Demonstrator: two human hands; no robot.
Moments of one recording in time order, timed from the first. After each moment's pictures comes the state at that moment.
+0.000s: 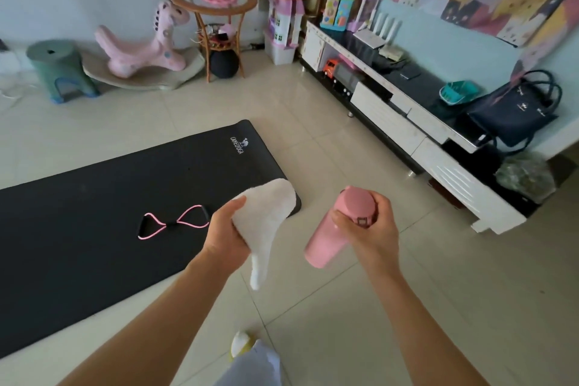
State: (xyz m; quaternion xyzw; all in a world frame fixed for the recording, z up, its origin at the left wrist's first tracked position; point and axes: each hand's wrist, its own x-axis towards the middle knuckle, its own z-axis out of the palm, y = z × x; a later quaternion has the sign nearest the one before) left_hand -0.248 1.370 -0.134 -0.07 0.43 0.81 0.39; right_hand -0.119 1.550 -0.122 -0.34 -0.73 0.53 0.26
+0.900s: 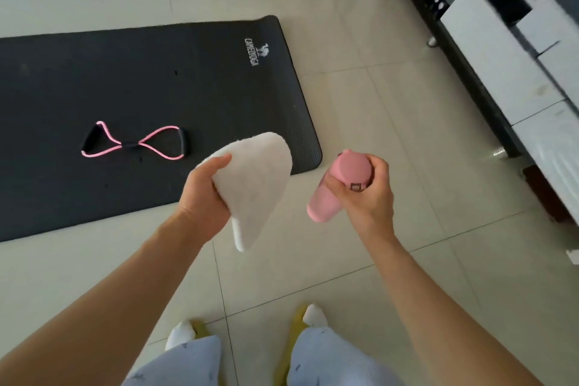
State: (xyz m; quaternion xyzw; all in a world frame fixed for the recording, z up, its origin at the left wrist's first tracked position) left_hand -0.365 1.502 -0.459 -0.20 0.47 0.81 0.29; right_hand -0.289 1.716 -0.476 -0.30 -0.80 0.50 0.12
